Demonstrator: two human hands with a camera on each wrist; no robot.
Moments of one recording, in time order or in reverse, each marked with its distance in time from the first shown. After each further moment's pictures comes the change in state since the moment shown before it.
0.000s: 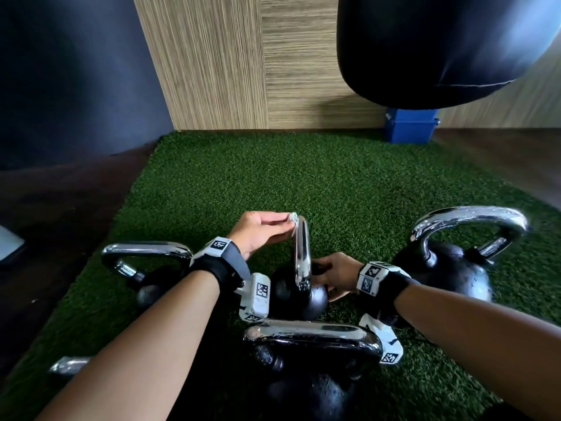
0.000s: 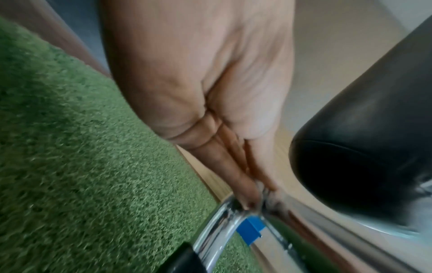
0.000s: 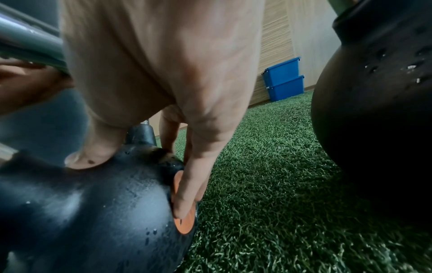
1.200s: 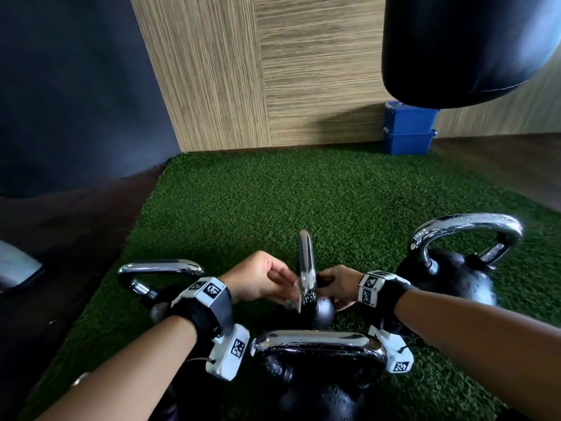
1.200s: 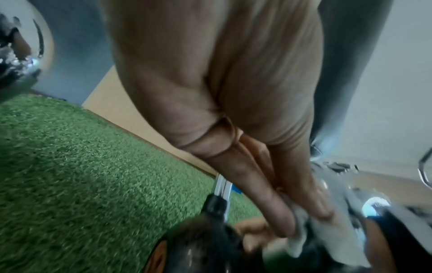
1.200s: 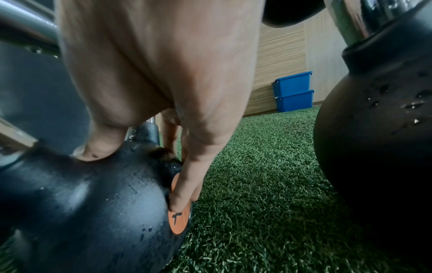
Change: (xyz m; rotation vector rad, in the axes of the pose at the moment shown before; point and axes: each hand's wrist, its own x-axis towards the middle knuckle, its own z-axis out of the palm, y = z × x) left_hand -0.067 -0.003 -0.012 0.256 -0.451 -0.093; right_hand -0.002 -0.004 0.007 -0.132 0.035 -0.005
